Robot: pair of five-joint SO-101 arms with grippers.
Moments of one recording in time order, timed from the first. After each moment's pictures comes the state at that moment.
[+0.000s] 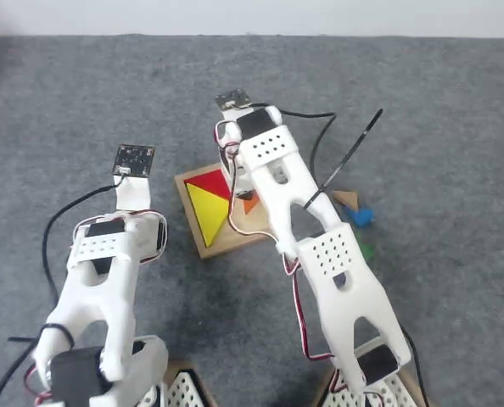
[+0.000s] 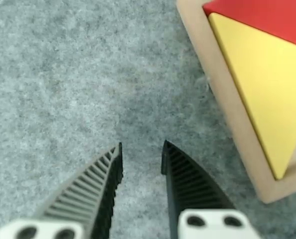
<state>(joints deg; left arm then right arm) -14.7 -19.5 62.1 40.5 -8.0 -31.4 65.5 -68.6 100.2 -6.1</state>
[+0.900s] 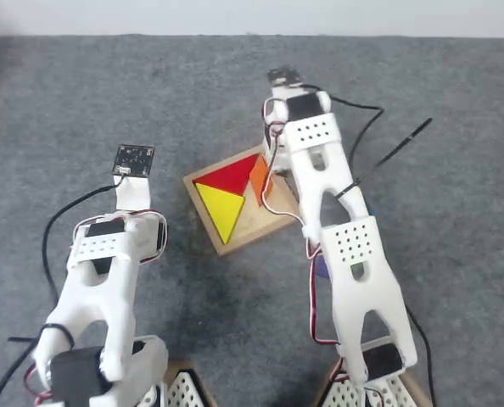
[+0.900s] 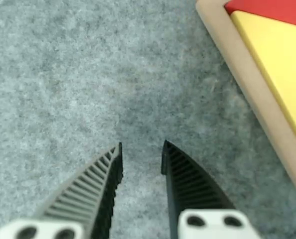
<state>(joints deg) -14.7 -19.5 62.1 40.5 -8.0 -21.7 67.5 -75.7 100.4 -4.0</state>
